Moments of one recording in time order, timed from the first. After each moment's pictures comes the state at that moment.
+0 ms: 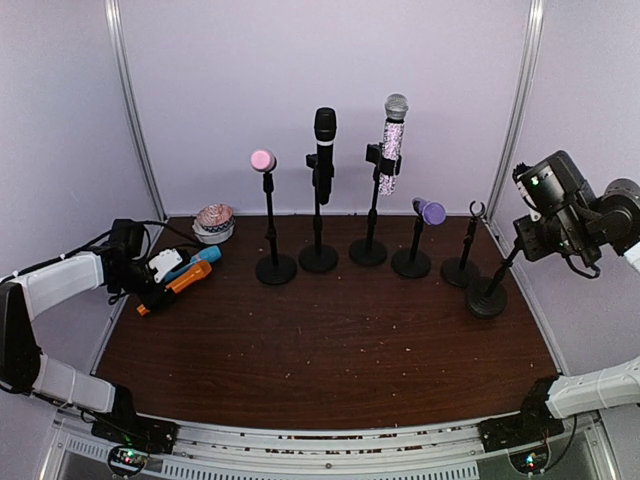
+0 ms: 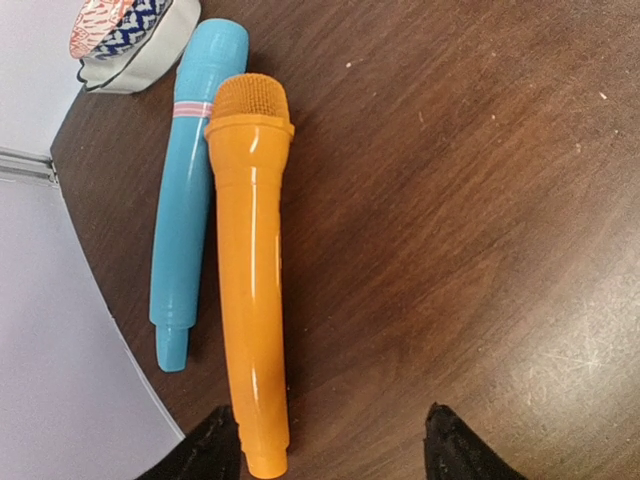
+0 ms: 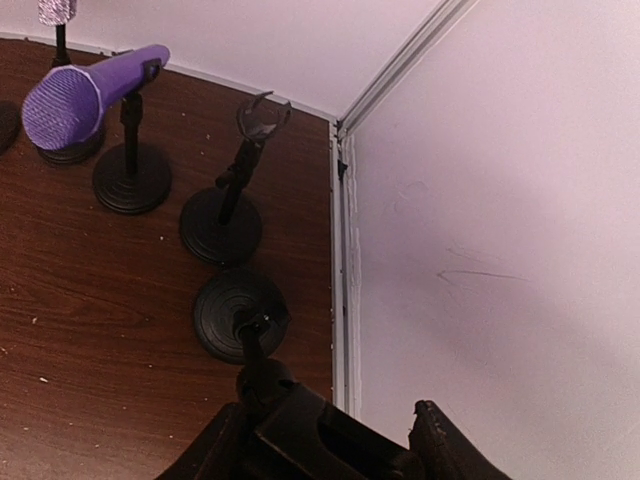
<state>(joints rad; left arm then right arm) -0.05 1.28 0.80 -0.50 0.06 0.75 0.69 1.05 1.47 -1.32 0.82 0.19</state>
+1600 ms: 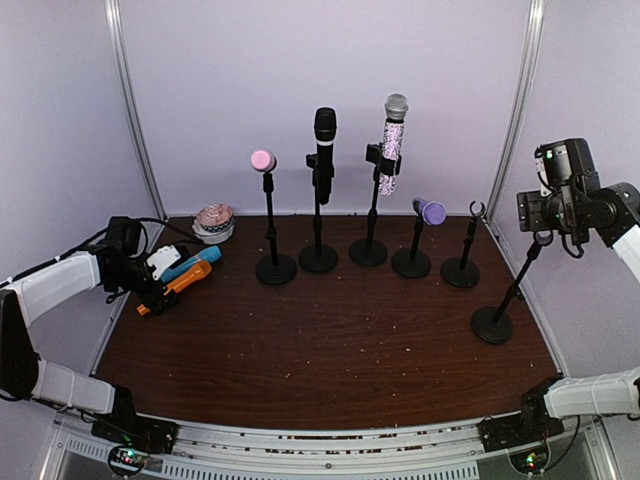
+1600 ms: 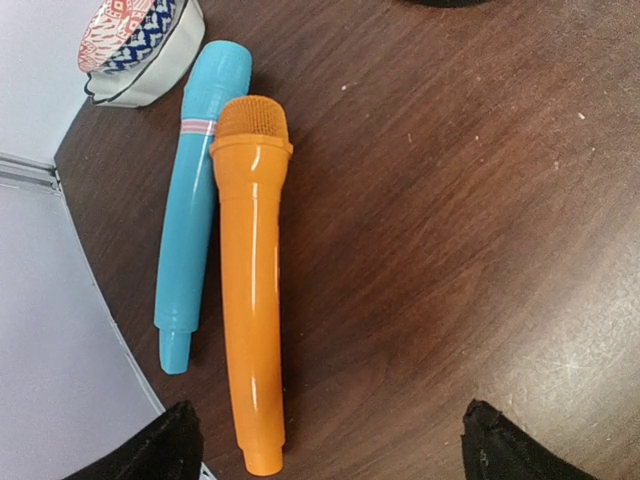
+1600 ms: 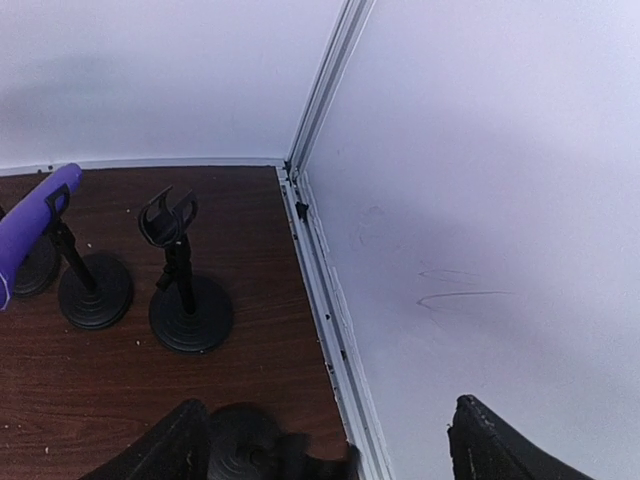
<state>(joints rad) -0.05 1.25 0.81 -0.53 0.09 0.74 0.35 1.05 1.39 -0.98 0.70 0.10</state>
